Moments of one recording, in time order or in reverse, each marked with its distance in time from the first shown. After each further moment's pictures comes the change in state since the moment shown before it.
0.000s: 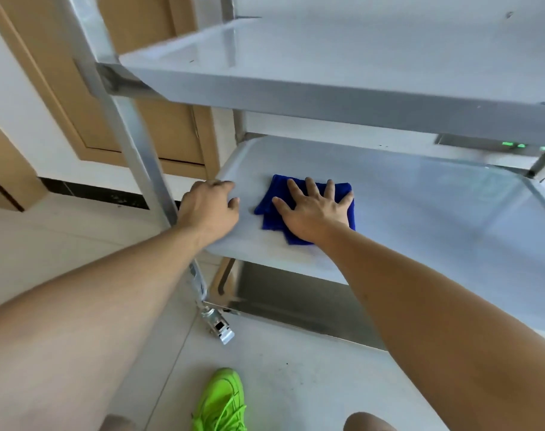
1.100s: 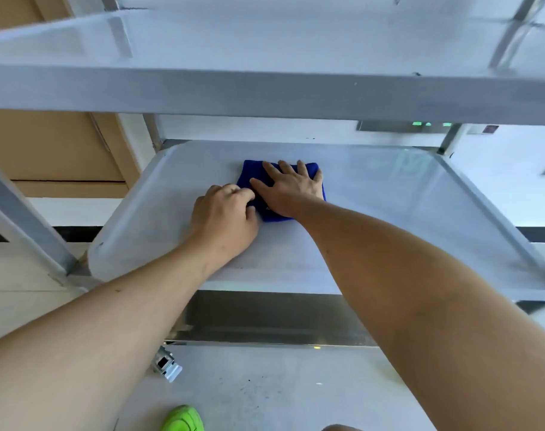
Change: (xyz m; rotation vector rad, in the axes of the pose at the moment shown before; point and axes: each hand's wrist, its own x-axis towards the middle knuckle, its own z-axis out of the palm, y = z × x) left_hand 0.003 0.130 0.037 -0.143 0.036 0.345; right_hand 0.050 0.092 -0.006 0.035 0.064 0.155
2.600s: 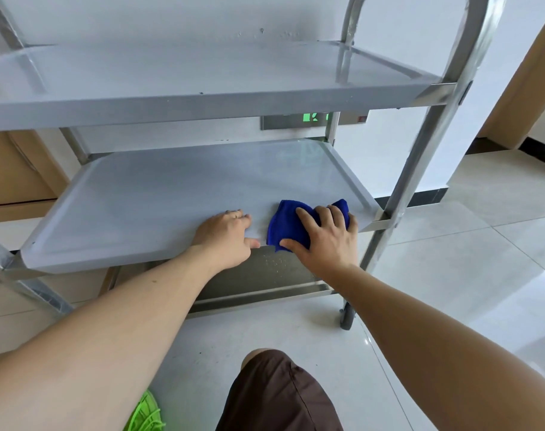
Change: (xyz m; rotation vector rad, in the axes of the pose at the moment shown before) left_hand -0.059 0.147 0.032 0.096 -0.373 0.147; right_hand -0.268 0.188 -0.026 -0.069 0.372 0.108
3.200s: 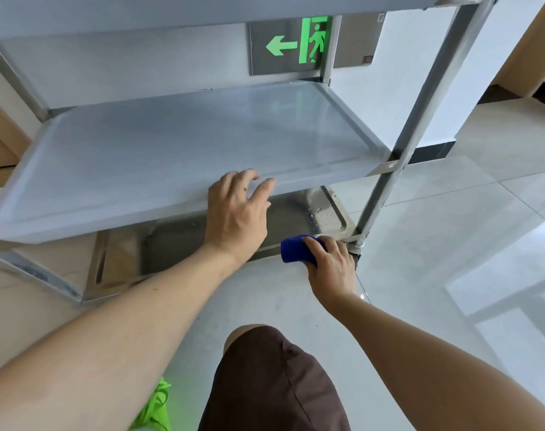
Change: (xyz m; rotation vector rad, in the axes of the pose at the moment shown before) left_hand -0.019 0.033 0.049 -0.056 0.644 0.270; right_hand -0.101 0.003 0.073 0.282 -0.163 0.212
